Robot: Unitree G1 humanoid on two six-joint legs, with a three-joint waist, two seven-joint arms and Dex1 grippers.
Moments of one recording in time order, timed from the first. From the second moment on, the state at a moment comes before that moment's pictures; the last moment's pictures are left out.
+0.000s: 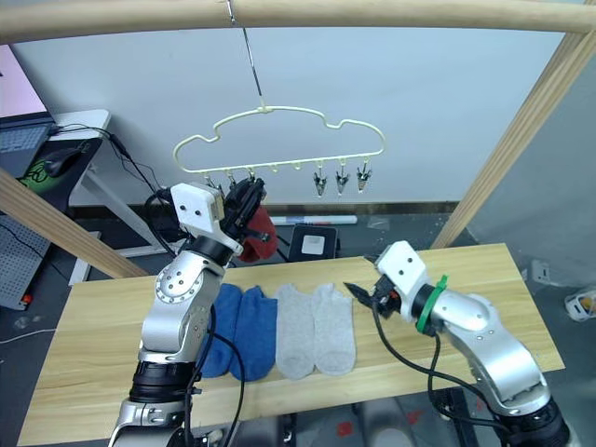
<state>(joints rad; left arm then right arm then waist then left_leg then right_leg) -0.36 0.24 0.05 -0.13 -0.22 0.11 -0.28 -0.20 -0.50 0.23 -0.52 0.25 0.65 0.51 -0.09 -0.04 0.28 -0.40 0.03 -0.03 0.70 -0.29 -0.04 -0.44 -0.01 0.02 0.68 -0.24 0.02</state>
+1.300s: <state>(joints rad) -0.35 0.25 0.05 -0.23 -0.22 0.19 -0.28 -0.21 -0.19 0.30 -0.13 -0.01 0.55 0.39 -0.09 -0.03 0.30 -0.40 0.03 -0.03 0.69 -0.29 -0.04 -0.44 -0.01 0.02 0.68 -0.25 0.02</state>
